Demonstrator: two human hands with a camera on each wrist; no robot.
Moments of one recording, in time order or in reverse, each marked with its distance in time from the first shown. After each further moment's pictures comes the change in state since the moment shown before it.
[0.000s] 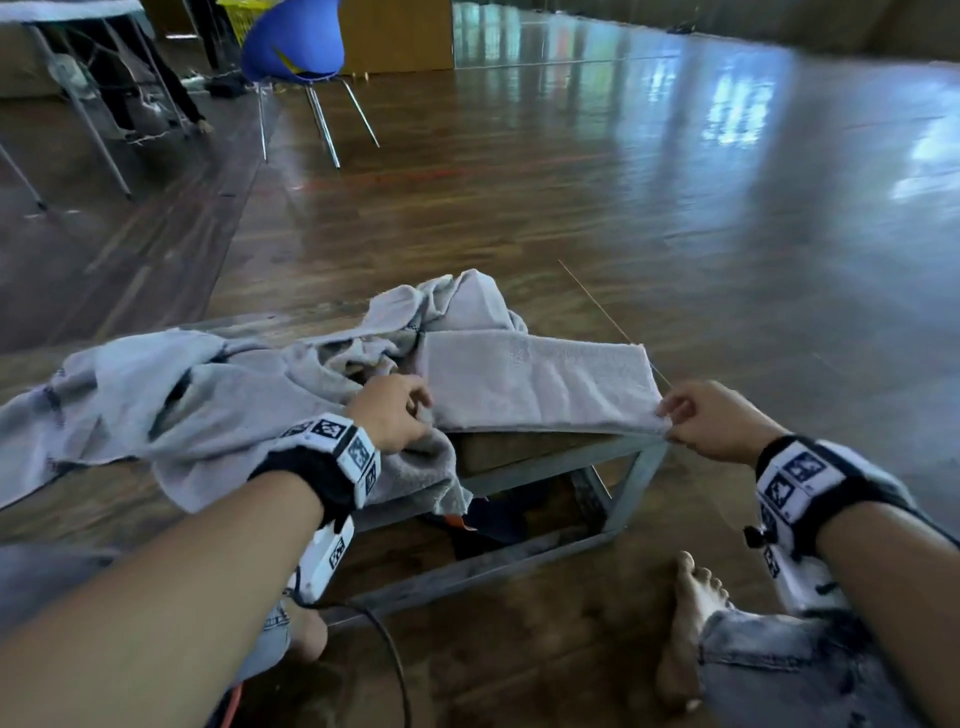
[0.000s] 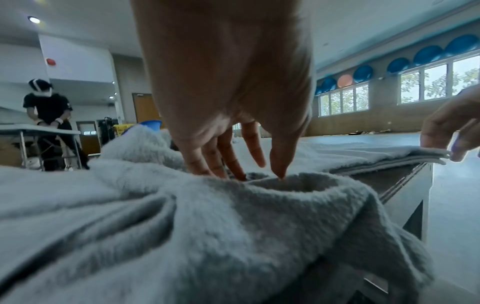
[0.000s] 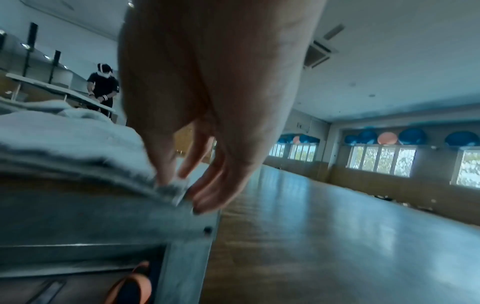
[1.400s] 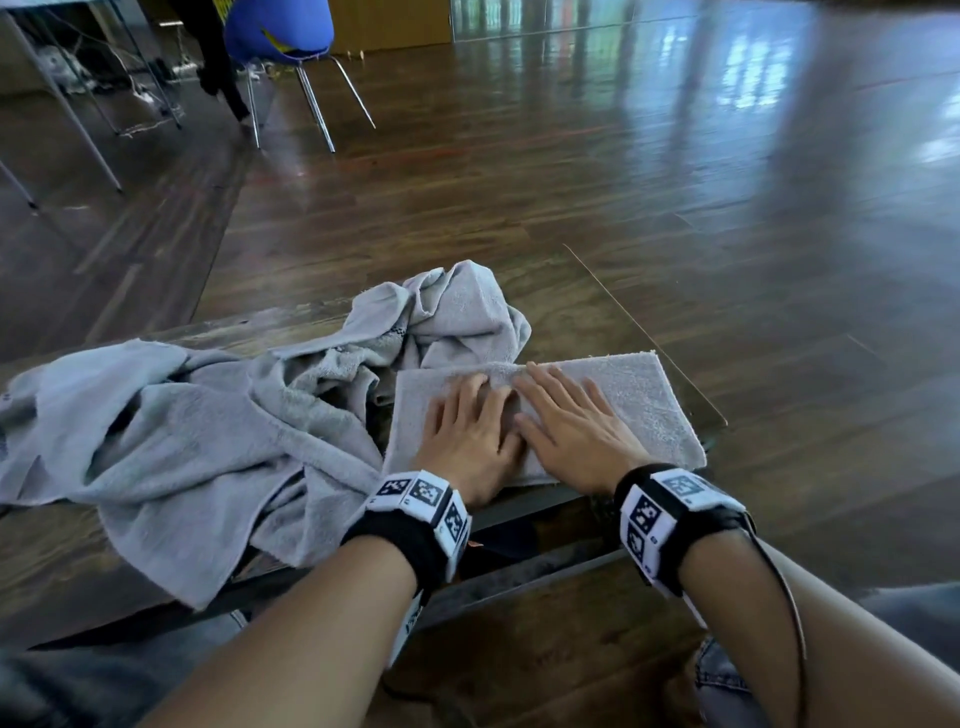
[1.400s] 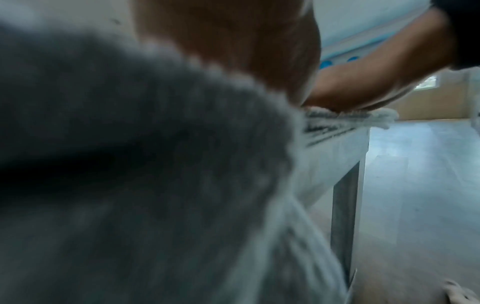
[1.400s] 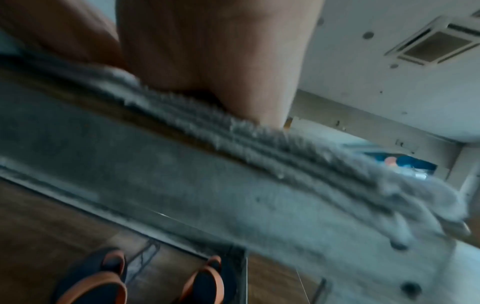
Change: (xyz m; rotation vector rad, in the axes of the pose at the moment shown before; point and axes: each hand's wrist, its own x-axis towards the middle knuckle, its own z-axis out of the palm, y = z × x) left_hand 0.042 0.054 0.084 0.132 0.106 0.144; right_hand 0.040 -0.097 0.095 -0.156 0.020 -0.468
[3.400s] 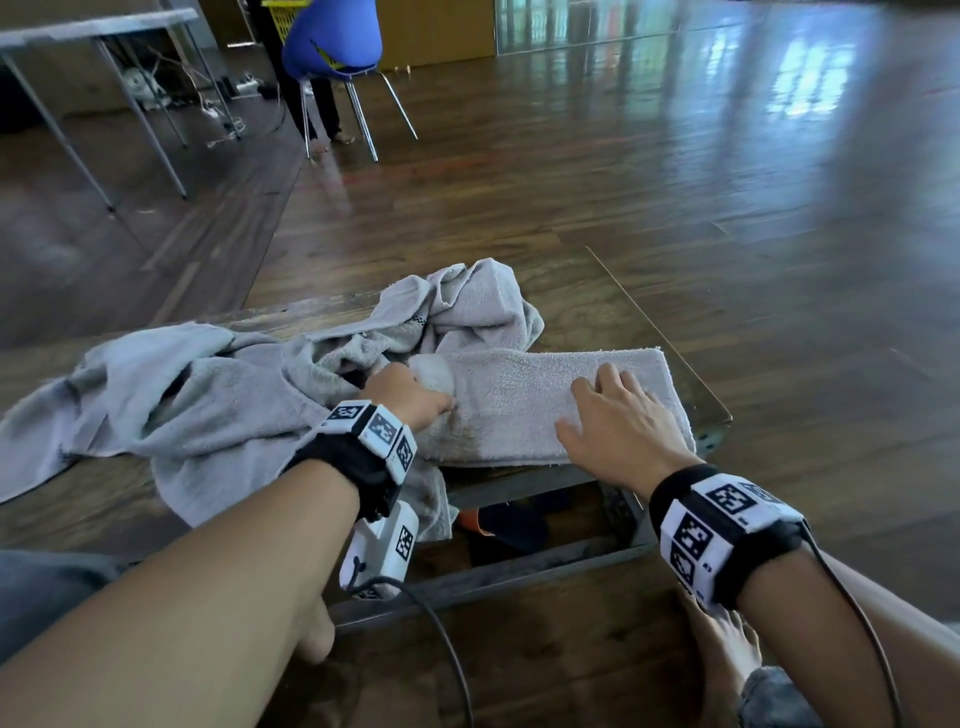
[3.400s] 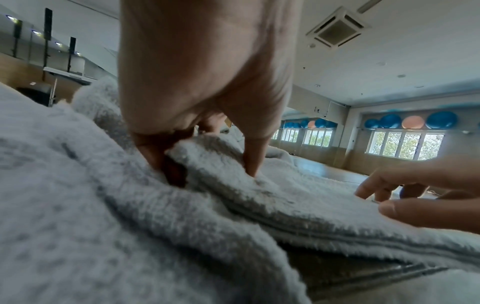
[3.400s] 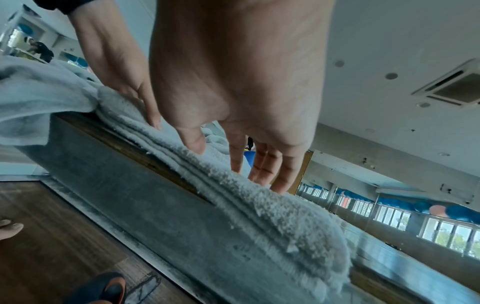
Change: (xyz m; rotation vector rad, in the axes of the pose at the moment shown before) left_hand -0.004 -0.036 -0.058 -0.234 0.055 -0.646; right_hand -0.040 -0.011 -0.040 -0.162 -0.051 0.206
